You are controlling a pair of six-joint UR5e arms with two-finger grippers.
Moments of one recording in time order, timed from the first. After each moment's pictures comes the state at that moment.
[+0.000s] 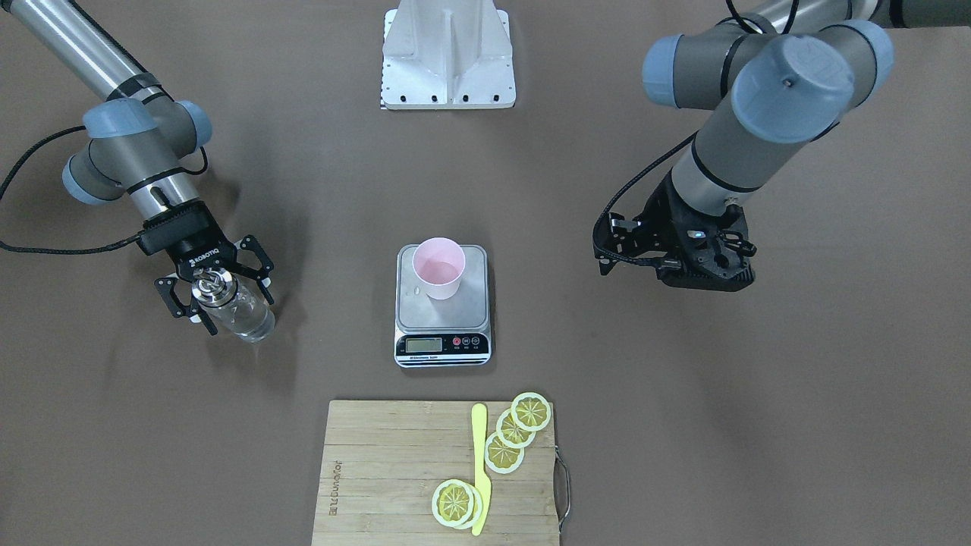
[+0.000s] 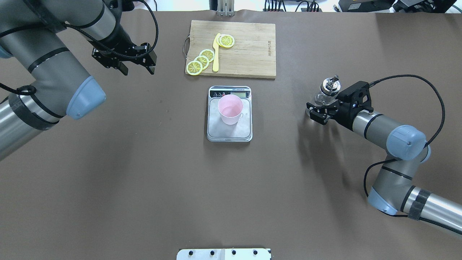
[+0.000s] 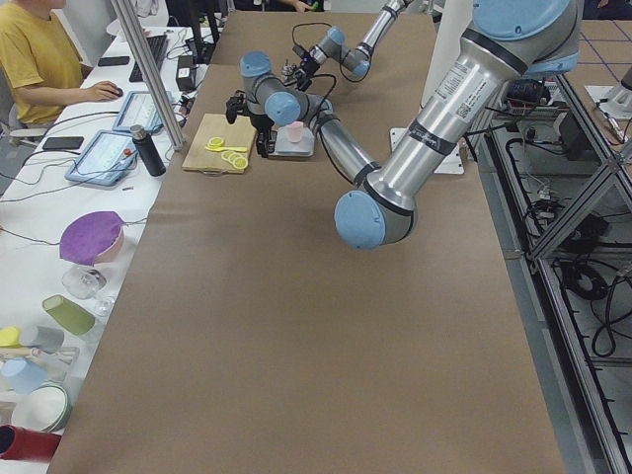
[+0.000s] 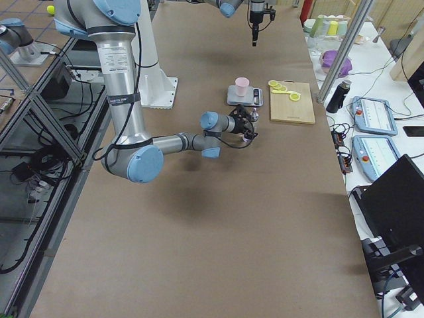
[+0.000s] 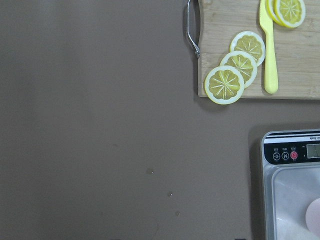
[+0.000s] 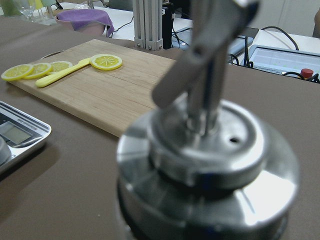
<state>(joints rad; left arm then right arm) -0.93 -2.21 -1.68 -1.56 -2.22 -0.89 0.60 -1.37 1.41 -0.18 1.37 0.67</state>
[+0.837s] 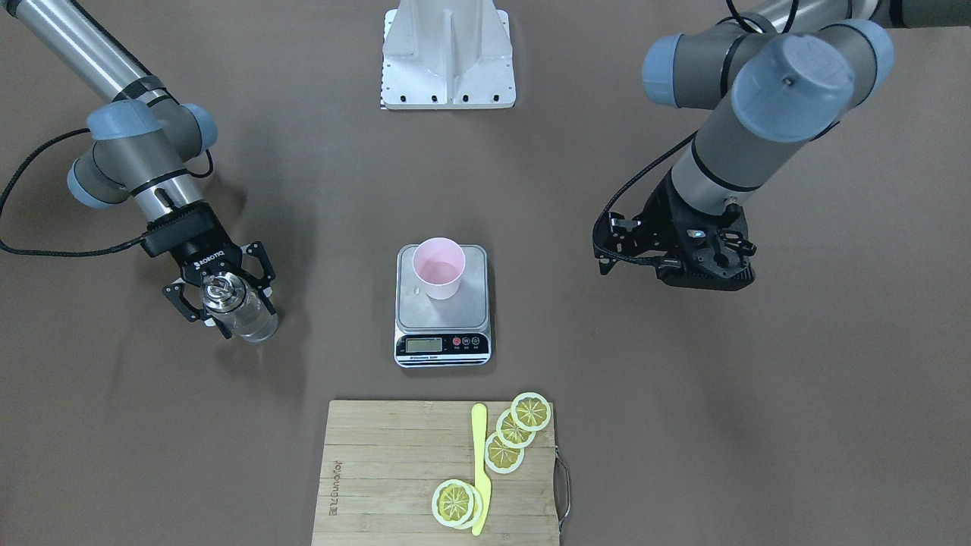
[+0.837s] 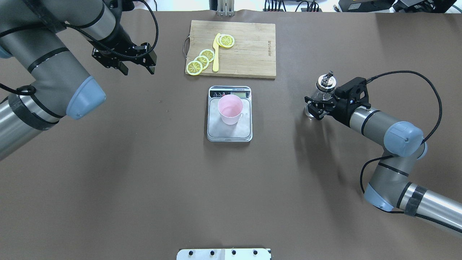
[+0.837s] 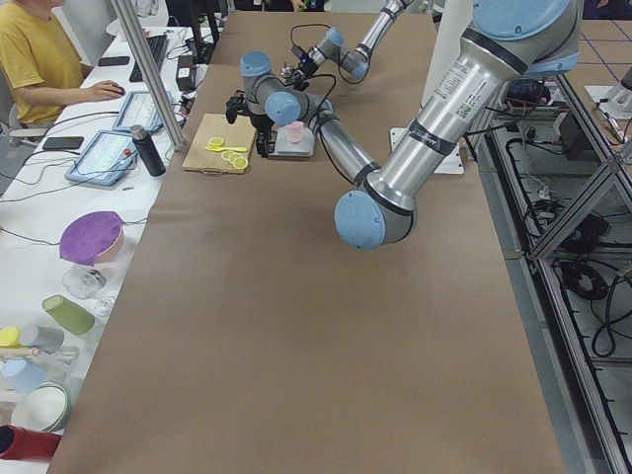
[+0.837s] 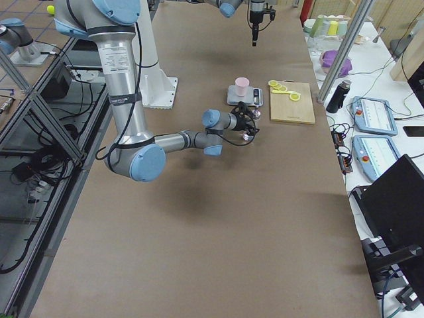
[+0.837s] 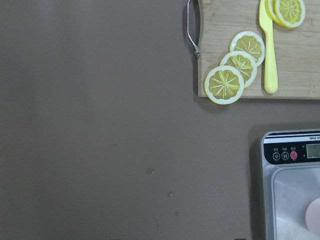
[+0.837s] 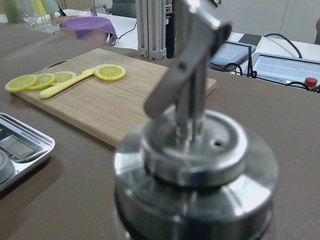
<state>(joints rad) -0.93 -2.21 -1.69 -1.56 -2.22 -0.89 0.61 -1.35 1.41 -0.18 1.38 0.66</state>
